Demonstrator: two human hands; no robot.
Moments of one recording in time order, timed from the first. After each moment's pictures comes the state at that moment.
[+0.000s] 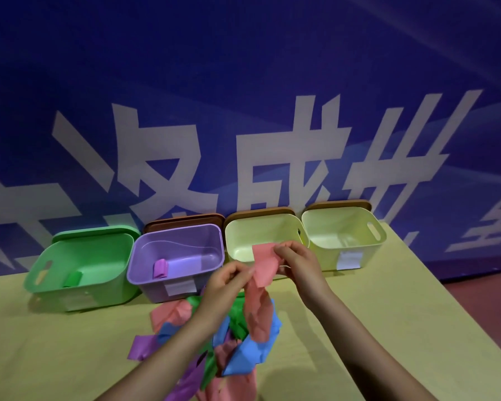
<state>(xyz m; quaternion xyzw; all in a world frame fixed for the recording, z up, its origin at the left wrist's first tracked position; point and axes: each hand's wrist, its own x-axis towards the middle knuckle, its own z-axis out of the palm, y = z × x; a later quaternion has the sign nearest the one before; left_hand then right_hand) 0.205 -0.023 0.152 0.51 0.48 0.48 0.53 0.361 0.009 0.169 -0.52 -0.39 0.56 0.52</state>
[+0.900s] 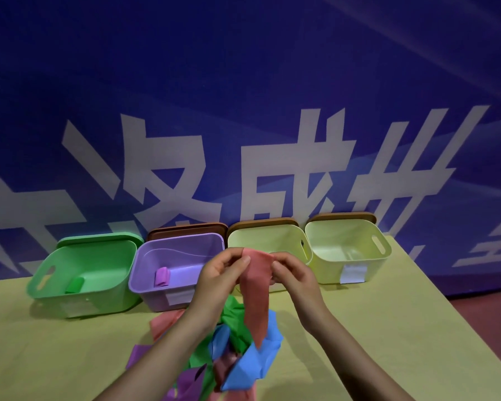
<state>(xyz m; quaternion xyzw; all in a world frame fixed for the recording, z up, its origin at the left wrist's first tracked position) 0.204 -0.015 0.193 0.46 0.46 0.54 0.54 0.357 -0.006 0.172 -0.40 -0.54 0.50 0.54</state>
